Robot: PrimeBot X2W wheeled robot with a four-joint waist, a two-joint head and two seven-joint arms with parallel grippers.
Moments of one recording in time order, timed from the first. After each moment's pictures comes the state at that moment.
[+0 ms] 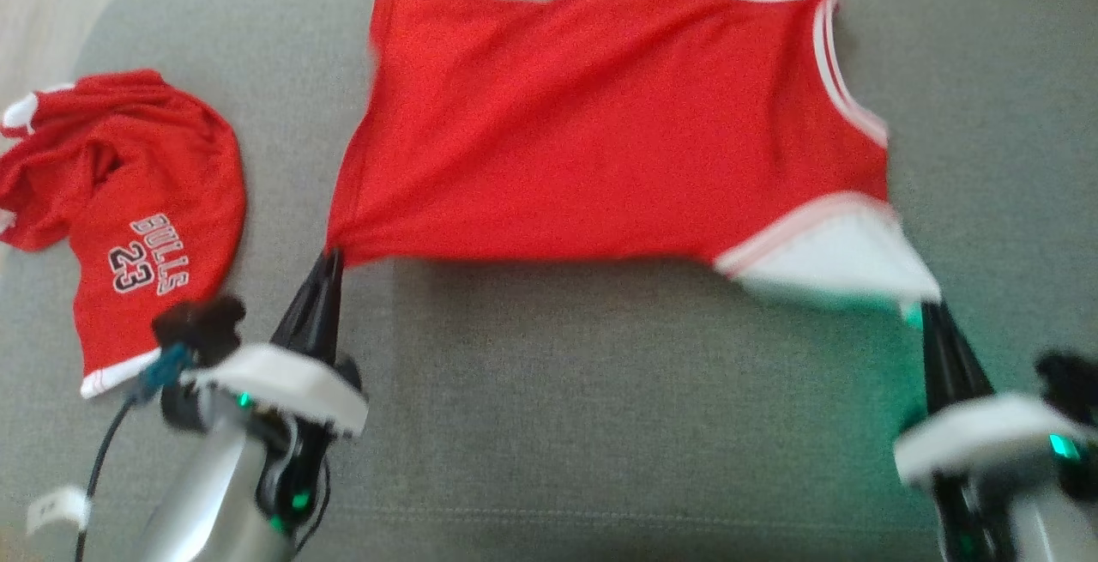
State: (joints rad) left arm -0.30 0.18 -0.34 0.49 -0.60 -0.08 -0.26; right arm -0.07 -0.08 -0.07 0.28 0.41 0.13 -0.03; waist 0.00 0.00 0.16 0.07
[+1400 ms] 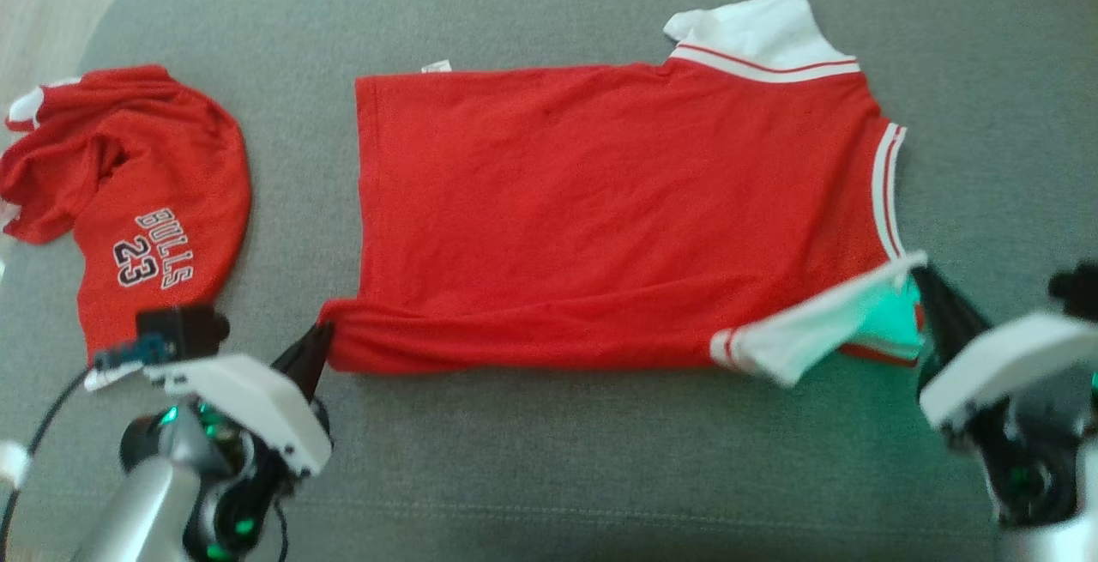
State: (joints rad) left arm -0.09 0.35 -0.34 0.11 -0.72 0.11 0.23; right arm -0.02 -0.03 -0.17 -0.07 0.45 0.13 0.55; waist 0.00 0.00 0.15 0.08
